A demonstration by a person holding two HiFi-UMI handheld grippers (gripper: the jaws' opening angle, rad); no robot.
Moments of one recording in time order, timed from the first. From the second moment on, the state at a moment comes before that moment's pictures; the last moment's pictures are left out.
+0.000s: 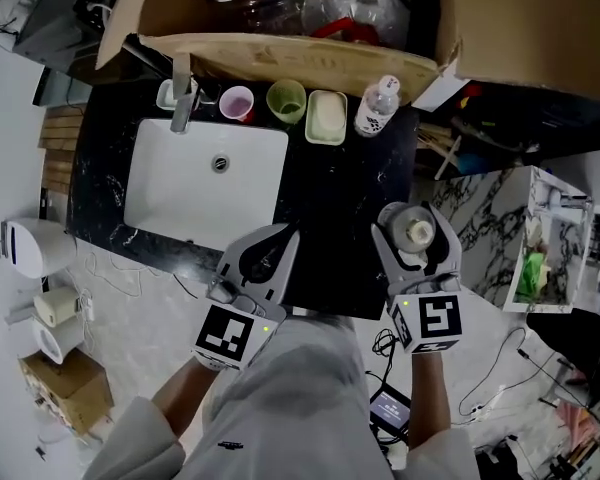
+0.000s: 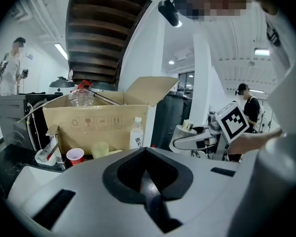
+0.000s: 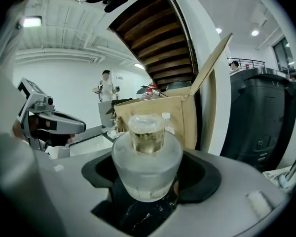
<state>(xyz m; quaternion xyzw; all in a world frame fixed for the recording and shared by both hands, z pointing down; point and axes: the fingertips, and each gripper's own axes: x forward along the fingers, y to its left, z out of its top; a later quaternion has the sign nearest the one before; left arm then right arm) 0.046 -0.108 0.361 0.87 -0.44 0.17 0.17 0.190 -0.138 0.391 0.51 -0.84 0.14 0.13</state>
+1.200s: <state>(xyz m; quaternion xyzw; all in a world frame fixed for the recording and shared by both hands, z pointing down) 0.099 -0.187 0.451 0.86 -0.43 0.18 0.19 0.215 -0.271 0.490 0.46 -0.86 0.11 0.19</state>
